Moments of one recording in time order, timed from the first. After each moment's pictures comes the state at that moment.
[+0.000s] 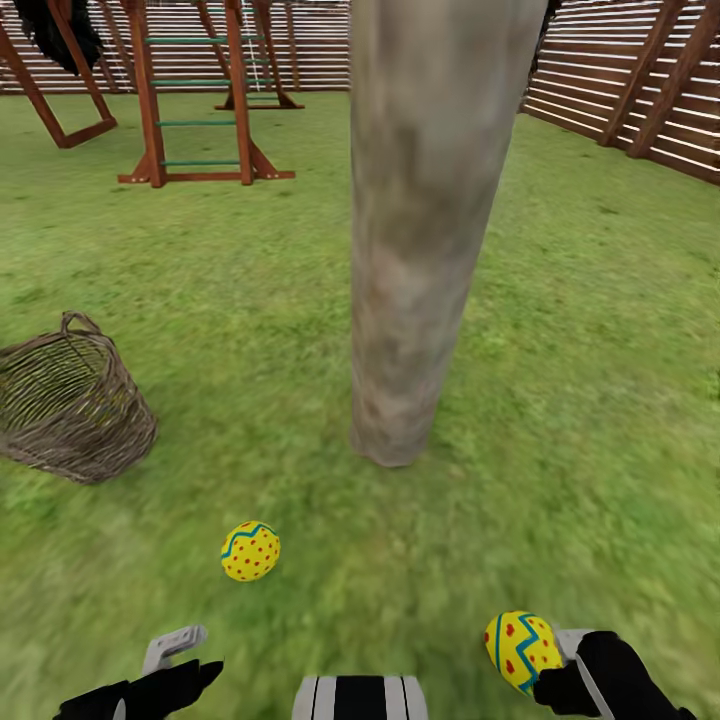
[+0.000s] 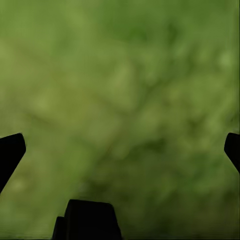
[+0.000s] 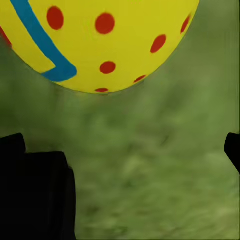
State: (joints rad) left arm -0.11 -0.03 0.41 -1.20 -0.11 0.71 -0.38; right arm -0.26 -0.20 -0.04 -0.97 0.06 0.95 0.14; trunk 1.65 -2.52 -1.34
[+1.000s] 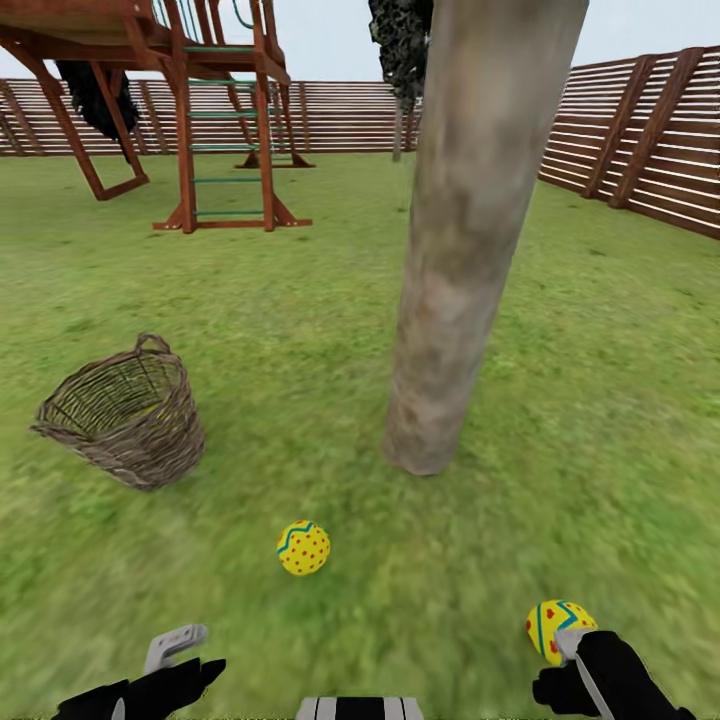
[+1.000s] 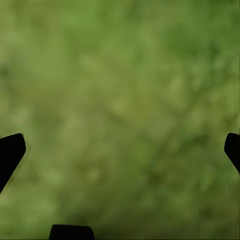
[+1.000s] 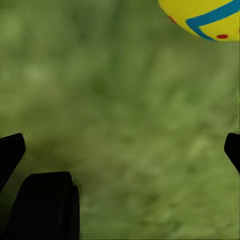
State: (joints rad) left arm -0.11 -0.03 0.41 -1.20 -0.08 0.72 -0.40; right arm -0.26 -0.20 -0.04 -0.97 0.06 0.94 0.14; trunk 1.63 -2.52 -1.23
